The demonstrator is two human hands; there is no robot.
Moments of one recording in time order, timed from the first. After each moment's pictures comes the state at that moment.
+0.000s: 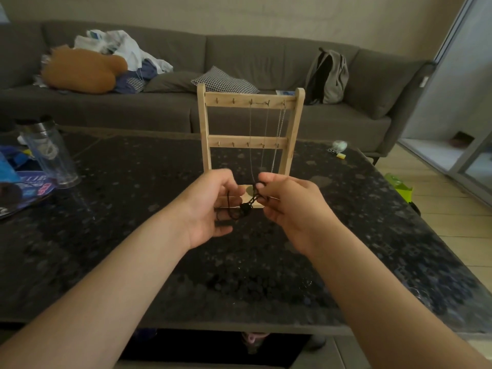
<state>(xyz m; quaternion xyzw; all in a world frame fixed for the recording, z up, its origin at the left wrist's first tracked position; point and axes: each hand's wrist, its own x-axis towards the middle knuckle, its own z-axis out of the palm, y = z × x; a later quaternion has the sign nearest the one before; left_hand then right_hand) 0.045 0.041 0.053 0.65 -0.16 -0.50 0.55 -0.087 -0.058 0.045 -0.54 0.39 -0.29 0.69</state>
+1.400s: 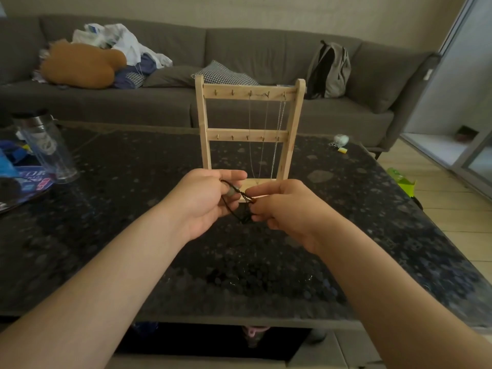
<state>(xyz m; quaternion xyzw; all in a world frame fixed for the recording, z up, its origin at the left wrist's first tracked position) 0.048 0.033 0.040 0.66 -0.19 -0.39 0.61 -0.092 -0.064 0.039 -0.70 0.39 -0.13 0.59</state>
